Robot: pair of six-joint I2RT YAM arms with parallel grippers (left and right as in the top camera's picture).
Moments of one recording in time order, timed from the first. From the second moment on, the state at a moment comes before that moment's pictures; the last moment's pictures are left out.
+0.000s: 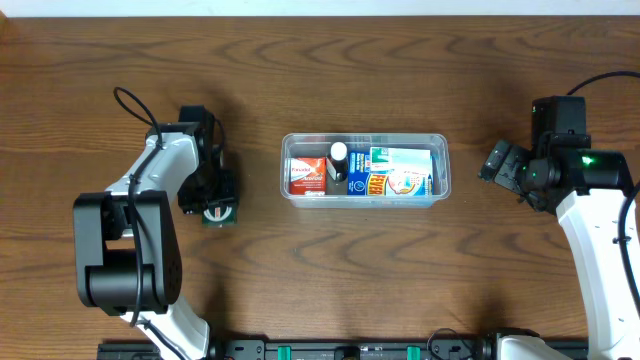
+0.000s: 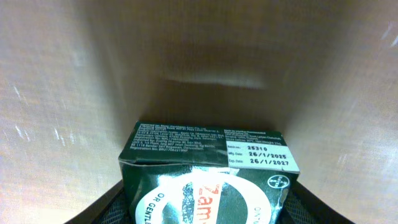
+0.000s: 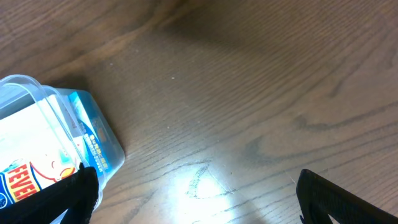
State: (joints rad) left arm 0.01 1.86 1.13 -0.96 0.03 -0.15; right arm -0.03 1.33 1.17 -1.07 0.15 0.49
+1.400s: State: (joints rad) left arm -0.45 1.68 1.23 -0.70 0.12 -0.42; right arm -0.03 1.33 1.17 -1.06 0.15 0.49
